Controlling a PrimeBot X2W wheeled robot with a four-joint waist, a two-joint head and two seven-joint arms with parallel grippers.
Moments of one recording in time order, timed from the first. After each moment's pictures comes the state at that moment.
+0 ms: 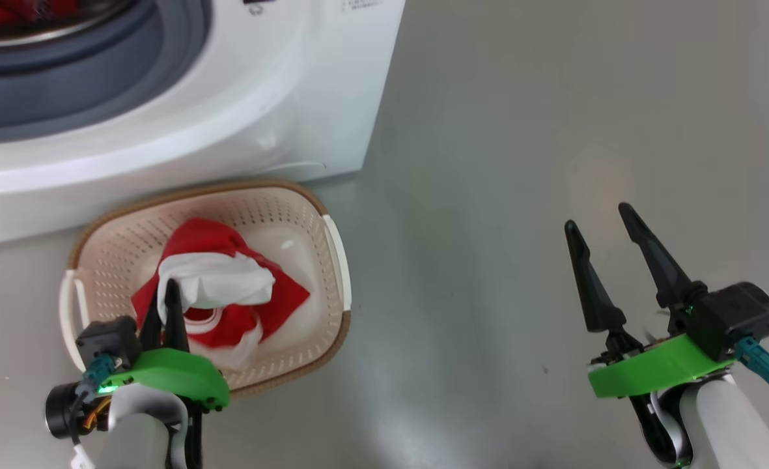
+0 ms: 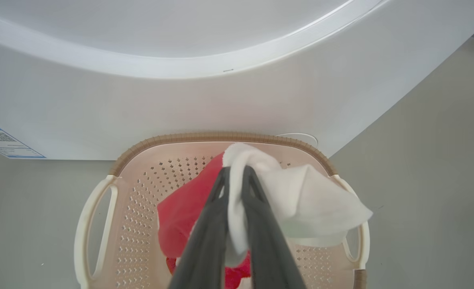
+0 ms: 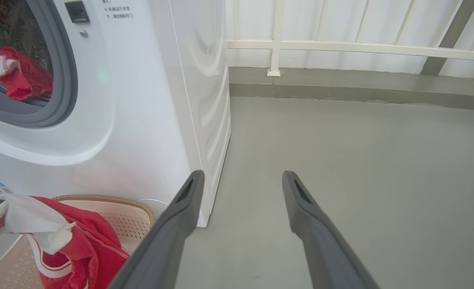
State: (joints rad) left arm -0.40 0.04 -0.04 0.62 -0.29 0.10 -0.25; right arm -0.19 -0.09 0.08 0.11 0.23 0.12 -0.26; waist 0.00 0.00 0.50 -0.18
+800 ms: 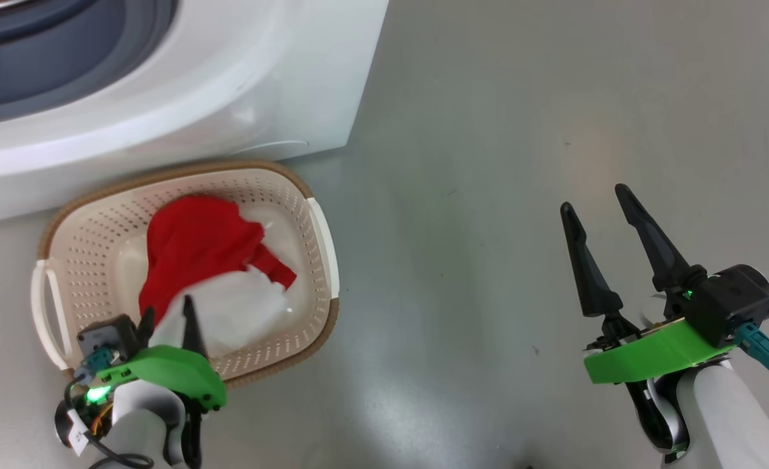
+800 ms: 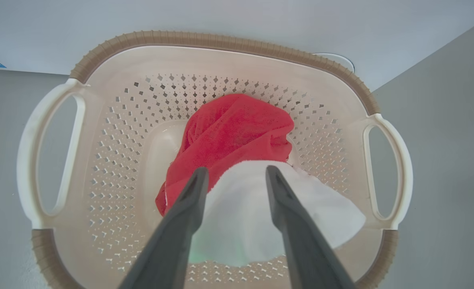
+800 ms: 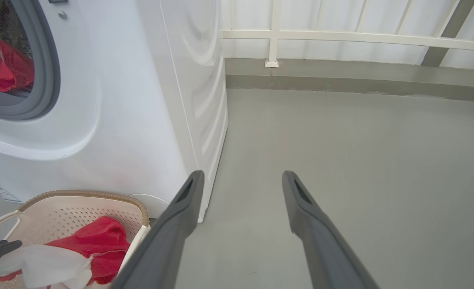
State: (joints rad) left arm -0.52 0.04 -0.04 0.92 -0.38 0.06 -0.25; right arm -0.24 -0.09 0.09 0.11 0.24 0.12 -0.26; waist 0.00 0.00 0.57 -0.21
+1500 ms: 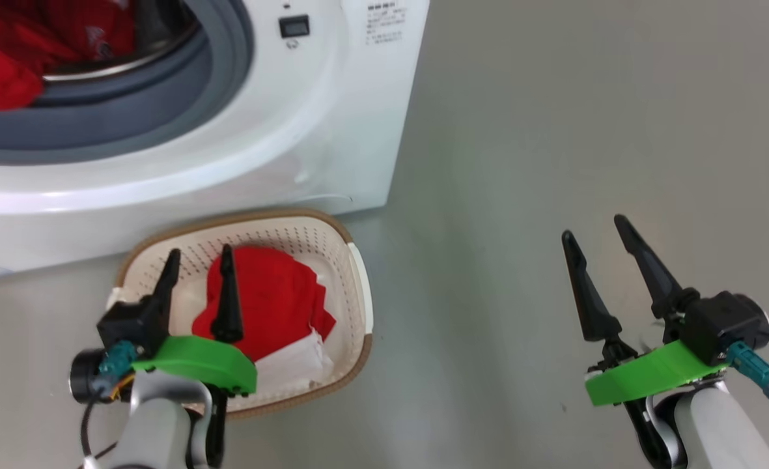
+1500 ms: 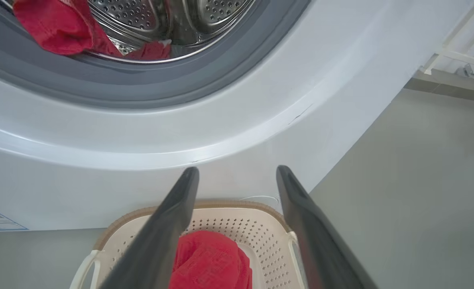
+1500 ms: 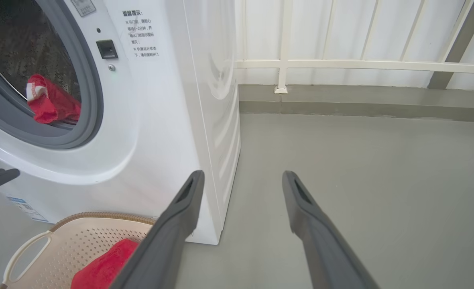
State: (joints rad) left arm -0.42 0.04 -0.10 0.51 -0.30 0.05 -0.25; right arm -0.19 -0.08 0.08 0.15 0.24 0.12 -0.26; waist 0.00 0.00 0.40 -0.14
